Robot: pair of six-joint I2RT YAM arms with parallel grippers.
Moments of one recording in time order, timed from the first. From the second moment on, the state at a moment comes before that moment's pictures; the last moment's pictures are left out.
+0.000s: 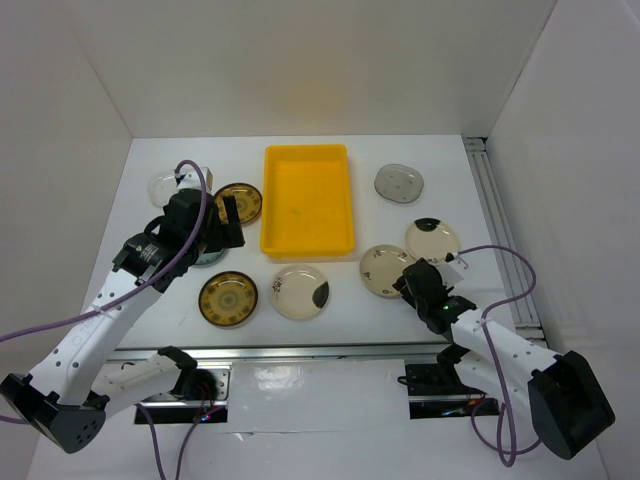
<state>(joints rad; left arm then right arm) -0.47 1.01 1.15 -0.82 -0.36 -0.48 0.50 0.90 0.26 -0.21 0.49 1.12</state>
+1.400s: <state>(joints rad) -0.47 1.01 1.15 -0.82 -0.35 -0.48 0.51 0.88 0.23 -0.18 0.53 1.31</state>
